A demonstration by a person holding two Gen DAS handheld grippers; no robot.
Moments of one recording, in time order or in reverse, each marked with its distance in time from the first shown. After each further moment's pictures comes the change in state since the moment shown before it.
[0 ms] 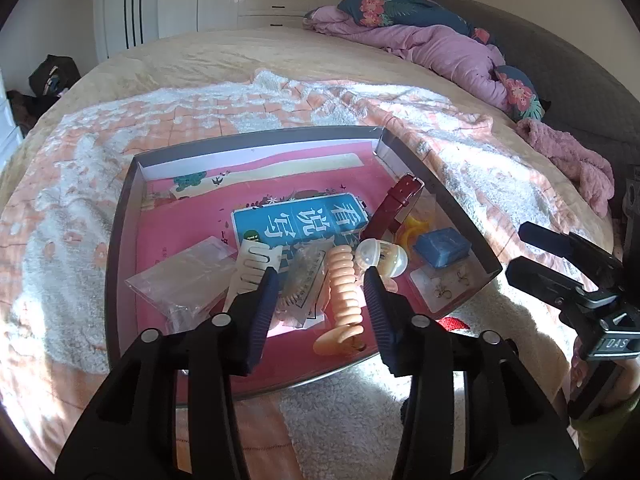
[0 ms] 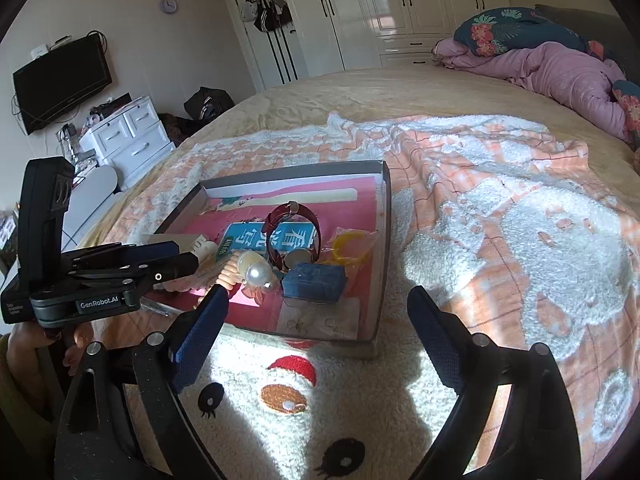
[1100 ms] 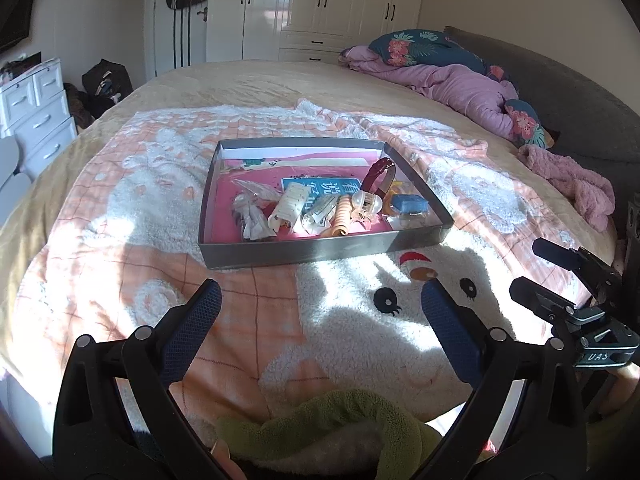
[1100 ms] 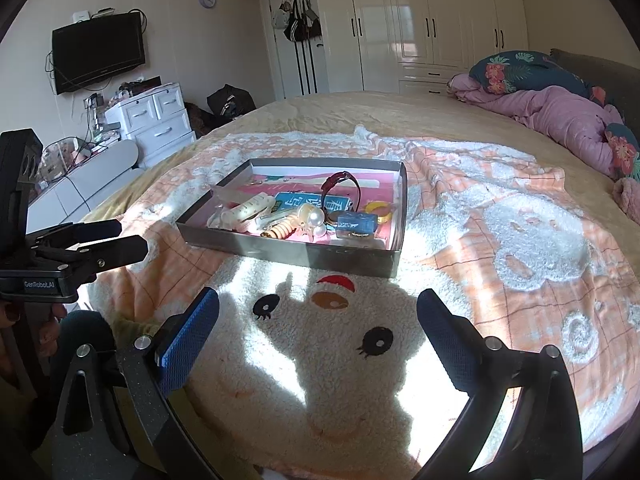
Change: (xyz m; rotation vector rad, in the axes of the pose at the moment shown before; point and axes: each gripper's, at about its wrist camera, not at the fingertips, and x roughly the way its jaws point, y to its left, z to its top) left arm -0.122 -0.027 -0.089 -0.080 -0.136 0.121; right arm -0.077 0.054 -0.065 -0.132 -0.034 -0.020
